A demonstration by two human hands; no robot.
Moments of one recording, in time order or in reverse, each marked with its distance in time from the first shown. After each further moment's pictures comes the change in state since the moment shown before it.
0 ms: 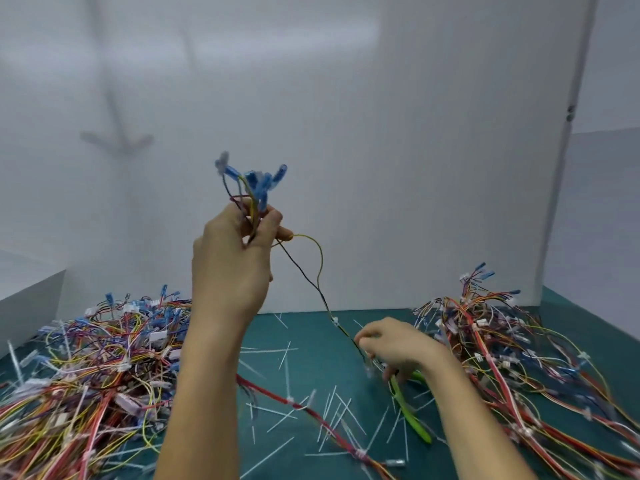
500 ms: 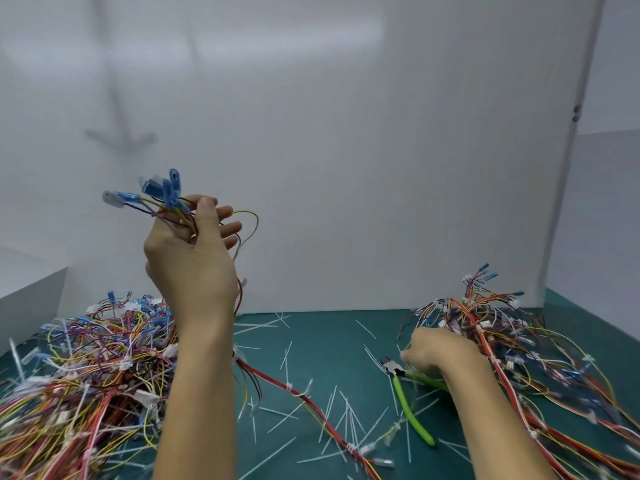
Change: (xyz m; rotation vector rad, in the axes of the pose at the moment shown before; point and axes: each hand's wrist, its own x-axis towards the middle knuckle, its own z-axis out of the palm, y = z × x) left_hand 0.008 -0.014 -0.008 -0.249 0.450 -0.085; right_hand 0.008 0.032 -0.014 -0.440 0.058 0.326
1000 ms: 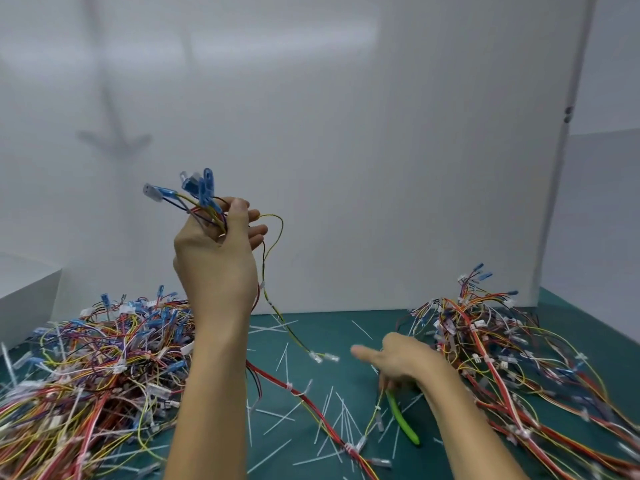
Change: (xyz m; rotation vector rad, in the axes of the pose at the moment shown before) left_hand -0.014 0.004 0.015 -0.024 -0.140 -0.064; right_hand -0.002 -0.027 0.019 0.239 -0.033 -0.142
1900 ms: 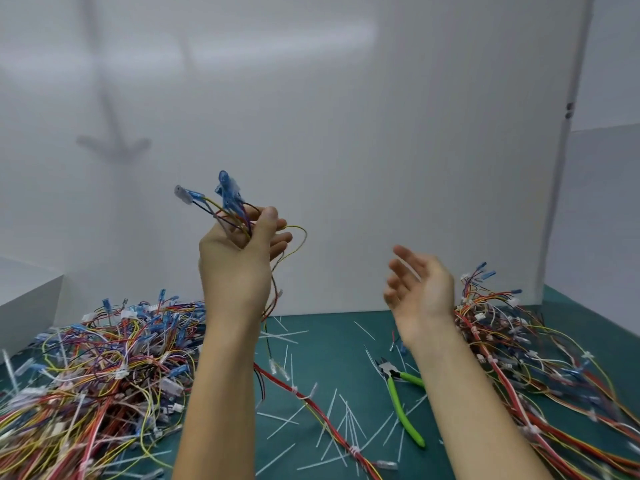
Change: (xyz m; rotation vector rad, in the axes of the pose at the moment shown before) left_hand -0.006 0.002 0.007 -0.103 -0.190 -0.135; right_hand -0.033 -0.032 -0.049 1.934 0.341 -0.293
